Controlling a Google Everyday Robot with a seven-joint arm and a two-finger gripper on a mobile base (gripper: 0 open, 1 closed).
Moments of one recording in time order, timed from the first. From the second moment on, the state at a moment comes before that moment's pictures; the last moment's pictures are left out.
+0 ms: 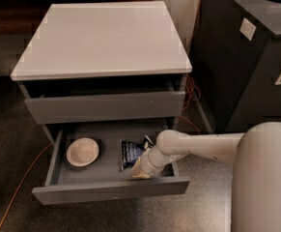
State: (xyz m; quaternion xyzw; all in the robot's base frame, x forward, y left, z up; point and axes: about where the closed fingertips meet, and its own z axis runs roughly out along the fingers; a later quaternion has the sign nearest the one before) arm 0.549 -0.002 0.427 -0.69 0.67 0.19 0.21
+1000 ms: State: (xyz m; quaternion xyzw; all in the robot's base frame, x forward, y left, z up) arm 0.535 -0.005 0.446 -0.67 0.68 0.20 0.21
